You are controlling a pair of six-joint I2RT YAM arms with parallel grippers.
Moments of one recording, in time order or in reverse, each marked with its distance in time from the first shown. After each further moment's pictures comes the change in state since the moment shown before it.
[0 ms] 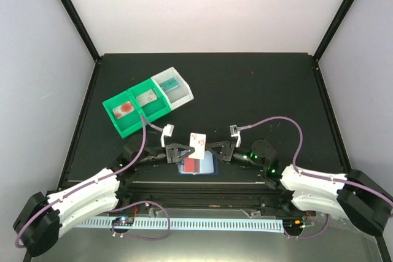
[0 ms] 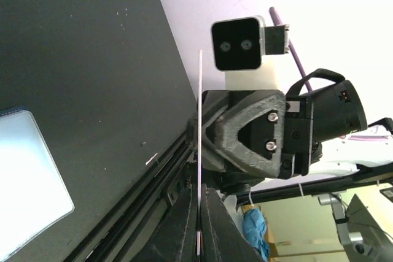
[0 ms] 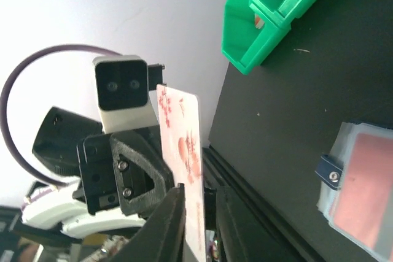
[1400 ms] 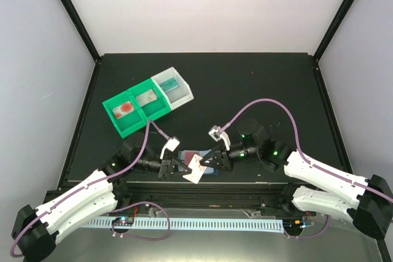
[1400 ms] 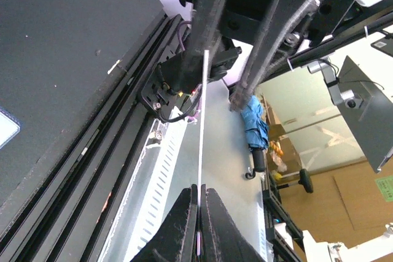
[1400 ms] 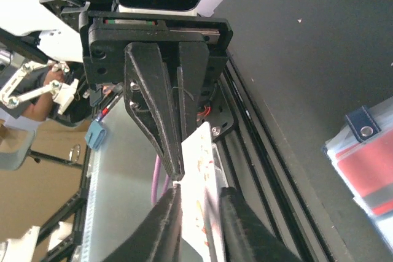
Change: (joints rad) left arm 0.000 -0.130 0.111 -0.438 0.365 0.386; right arm -0.003 -0.057 0.425 -0.877 -0.428 -0.759
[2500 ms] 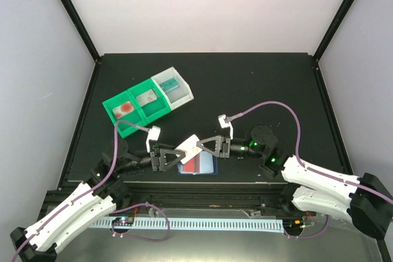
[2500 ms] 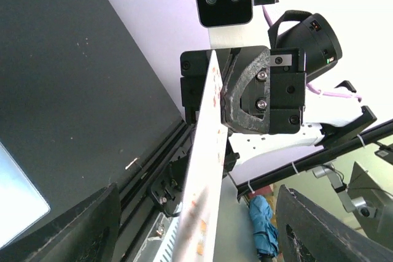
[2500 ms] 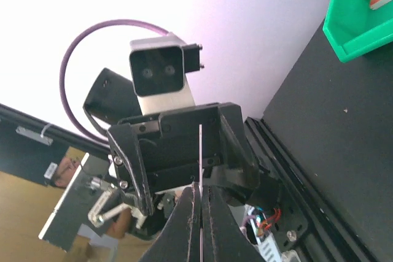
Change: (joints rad) left arm 0.000 -0.261 0.031 -0.024 -0.345 -0.220; right arm 0.000 -0.007 -0.169 0.643 0.151 0.561
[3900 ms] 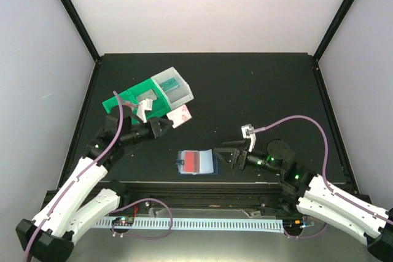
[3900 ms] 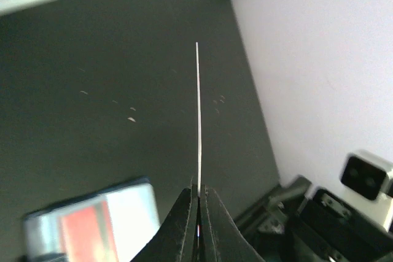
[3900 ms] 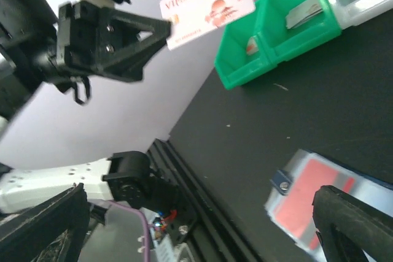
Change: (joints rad) left arm 0.282 0.350 0.338 -0.324 -0.106 0.127; right arm 0.000 -0.420 -0.144 -0.404 0.304 -0.226
